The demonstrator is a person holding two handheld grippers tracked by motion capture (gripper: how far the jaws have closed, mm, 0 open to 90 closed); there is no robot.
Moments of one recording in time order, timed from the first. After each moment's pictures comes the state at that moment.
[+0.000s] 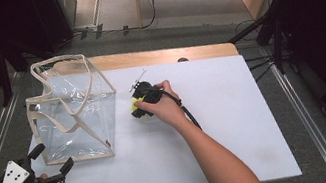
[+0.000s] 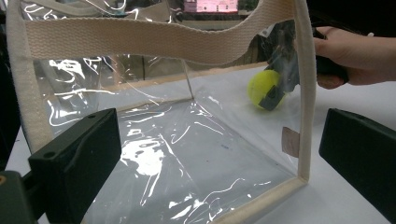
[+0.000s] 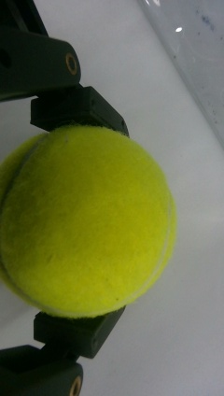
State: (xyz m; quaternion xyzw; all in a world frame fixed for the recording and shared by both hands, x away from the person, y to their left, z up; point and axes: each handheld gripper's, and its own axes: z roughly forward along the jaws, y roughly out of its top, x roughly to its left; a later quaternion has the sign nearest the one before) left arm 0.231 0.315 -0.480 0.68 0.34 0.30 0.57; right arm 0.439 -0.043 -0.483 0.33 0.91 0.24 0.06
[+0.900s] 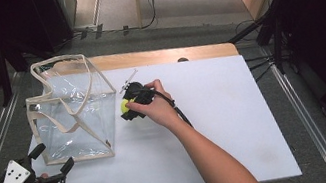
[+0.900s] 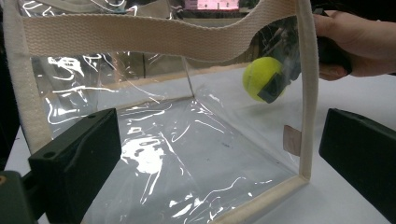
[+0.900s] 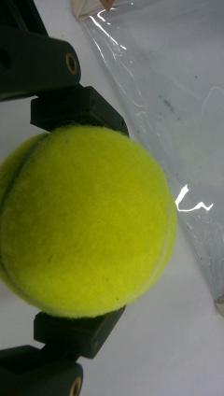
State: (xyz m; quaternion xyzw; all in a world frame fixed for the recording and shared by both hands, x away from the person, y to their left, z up) left arm 0.232 0.314 -0.480 0.68 0.35 0.30 0.57; right arm 0.428 -0.019 -0.462 0.29 0.91 0.28 0.04
